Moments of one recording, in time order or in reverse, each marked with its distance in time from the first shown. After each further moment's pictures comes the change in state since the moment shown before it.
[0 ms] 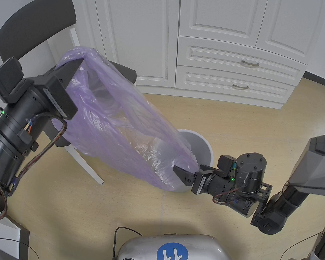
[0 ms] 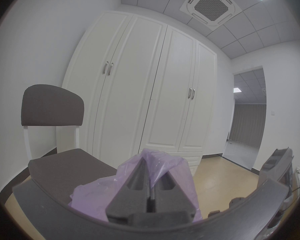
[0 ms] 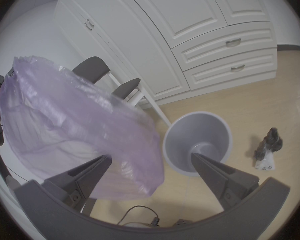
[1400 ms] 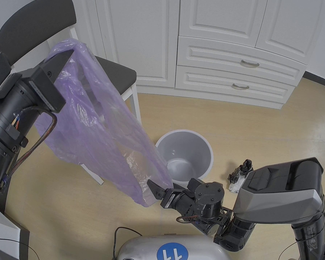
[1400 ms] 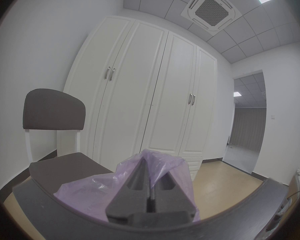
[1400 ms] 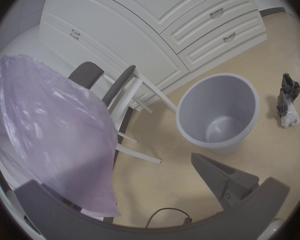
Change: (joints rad) left arm 0.001 -0.038 -0.007 0.002 0.000 0.000; right arm 0.137 0.333 -0.161 -0.213 -0.117 0.239
